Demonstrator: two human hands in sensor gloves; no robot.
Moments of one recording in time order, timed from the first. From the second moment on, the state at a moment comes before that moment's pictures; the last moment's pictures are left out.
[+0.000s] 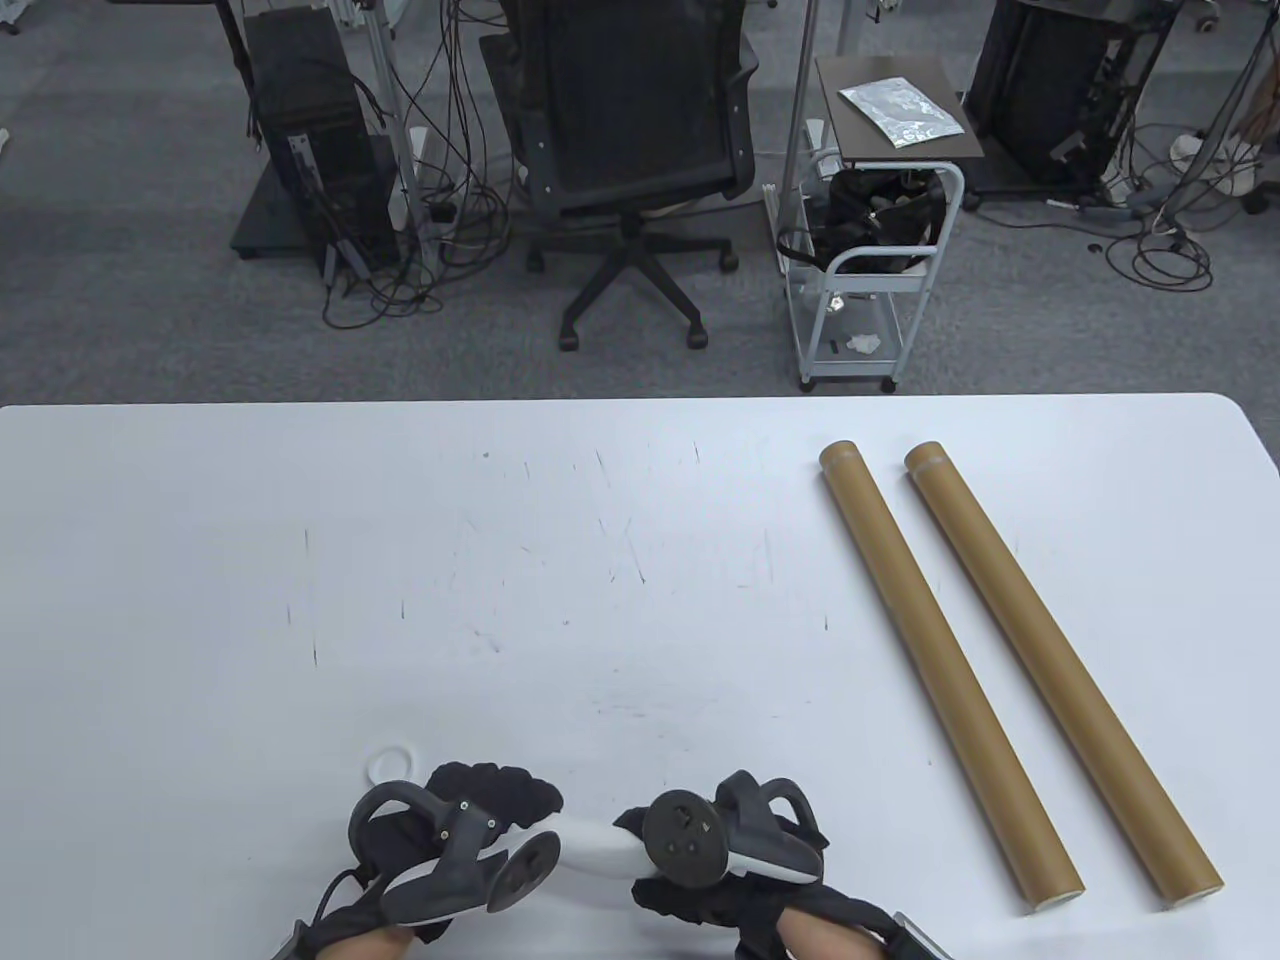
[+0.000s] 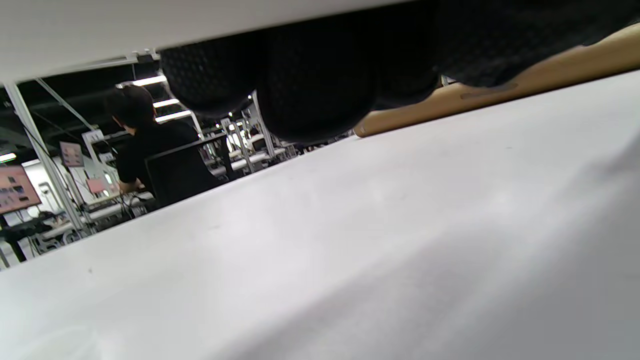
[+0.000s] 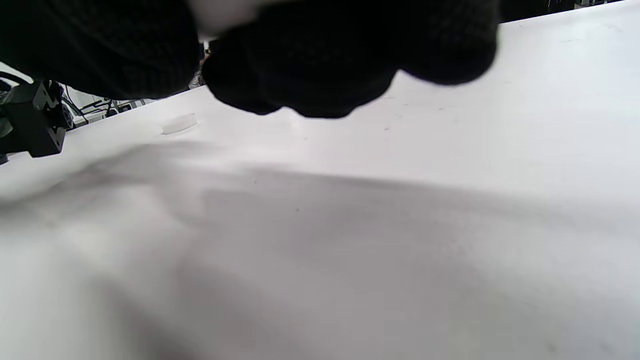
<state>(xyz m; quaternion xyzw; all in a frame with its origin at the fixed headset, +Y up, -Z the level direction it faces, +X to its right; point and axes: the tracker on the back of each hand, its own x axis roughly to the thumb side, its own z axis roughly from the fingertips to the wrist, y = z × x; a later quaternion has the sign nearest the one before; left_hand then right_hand) -0.161 -0.725 -0.238 0.09 -0.23 -0.14 0.96 0.036 -0.730 -0.245 0.29 0.10 0.94 0.10</state>
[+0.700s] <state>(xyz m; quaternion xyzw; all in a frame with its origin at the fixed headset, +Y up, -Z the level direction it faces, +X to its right) -0.201 -0.726 -0.258 0.12 -0.16 -0.12 0.97 0.354 -0.684 -0.311 -0.30 0.16 0.93 -0.12</state>
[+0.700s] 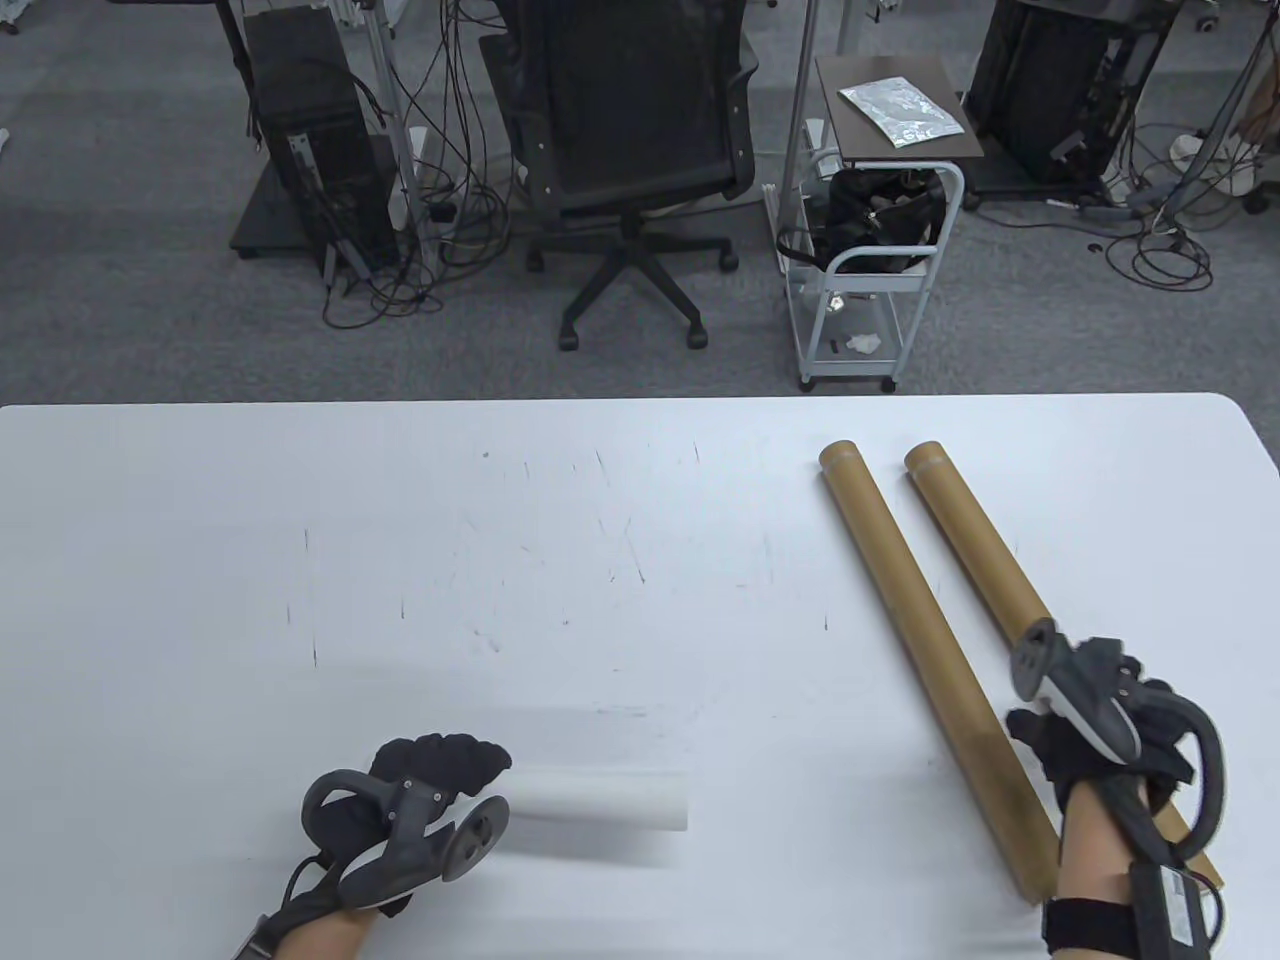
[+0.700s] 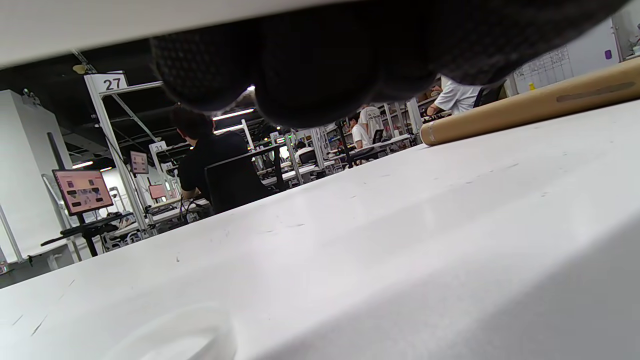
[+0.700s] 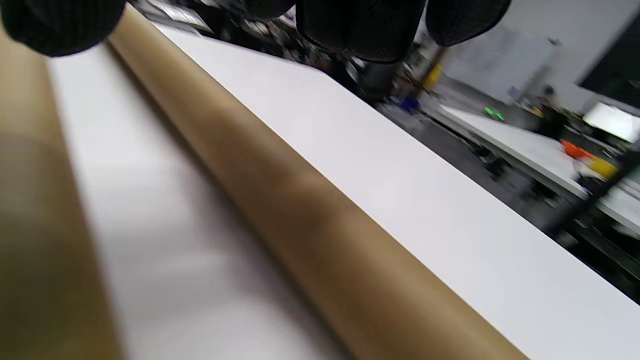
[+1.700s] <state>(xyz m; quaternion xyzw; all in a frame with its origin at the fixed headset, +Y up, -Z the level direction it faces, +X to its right) -0.205 -0.723 -0.260 0.11 -0.15 -0.12 0.98 0.407 -0.668 -0.293 -0.35 -0.02 0.93 -0.10</state>
